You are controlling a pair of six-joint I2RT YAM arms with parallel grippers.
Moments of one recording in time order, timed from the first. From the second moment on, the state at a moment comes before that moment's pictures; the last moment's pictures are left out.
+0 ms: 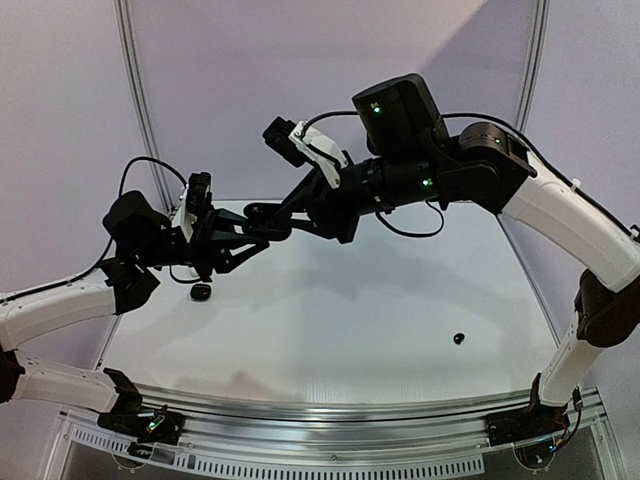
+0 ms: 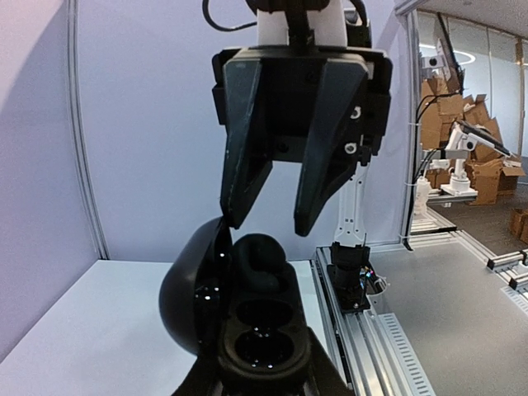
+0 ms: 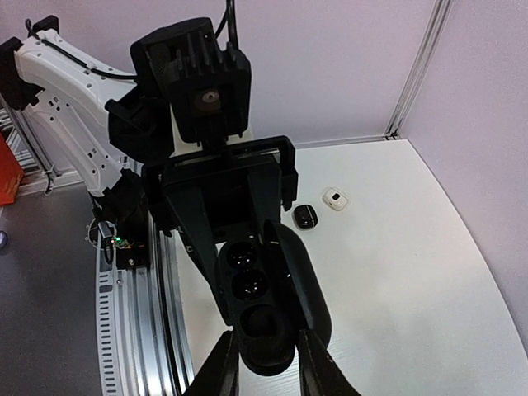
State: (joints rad) left arm -0.63 1.11 0.70 0.66 0.91 -0.15; right arm 1.16 1.75 2.09 -0.81 -0.09 -0.11
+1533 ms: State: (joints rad) left arm -0.63 1.11 0.70 0.65 0.91 -0.15; right arm 1.14 1.80 2.17 -0.85 -0.18 -0.07
